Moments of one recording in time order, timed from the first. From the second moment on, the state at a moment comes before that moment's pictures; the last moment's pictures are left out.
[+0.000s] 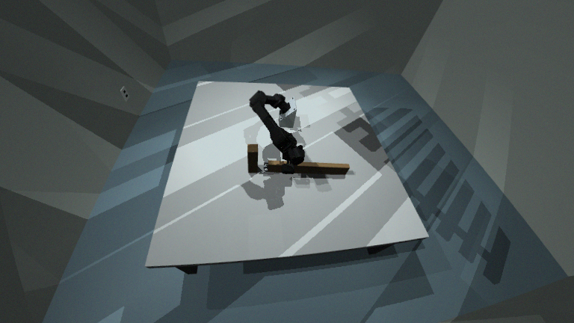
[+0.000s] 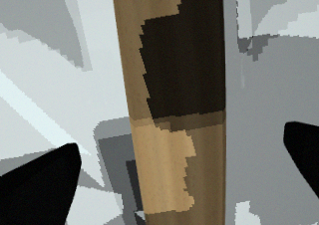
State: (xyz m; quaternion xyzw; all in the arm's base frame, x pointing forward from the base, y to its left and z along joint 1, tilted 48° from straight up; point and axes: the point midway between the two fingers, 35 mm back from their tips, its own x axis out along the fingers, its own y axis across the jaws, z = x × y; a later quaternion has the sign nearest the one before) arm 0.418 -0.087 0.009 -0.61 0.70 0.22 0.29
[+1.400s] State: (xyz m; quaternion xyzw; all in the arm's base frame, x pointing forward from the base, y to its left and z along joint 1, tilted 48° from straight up) arm 0.413 -0.104 -0.006 -0.61 0.70 0.22 0.29
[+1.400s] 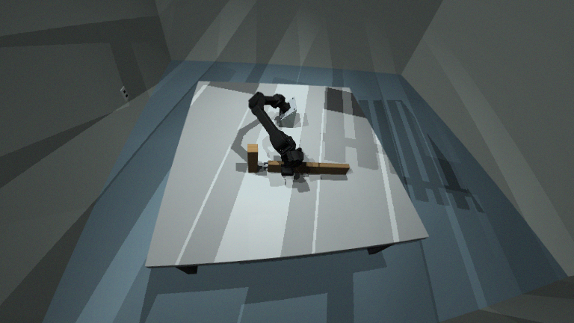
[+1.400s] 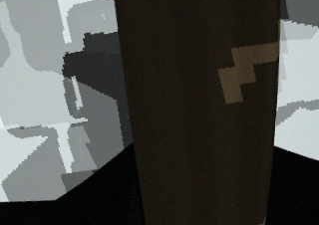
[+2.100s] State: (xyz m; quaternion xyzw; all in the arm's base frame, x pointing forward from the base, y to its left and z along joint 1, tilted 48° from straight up) arm 0.407 -0.104 -0.005 -0.63 0.69 0.24 0.26
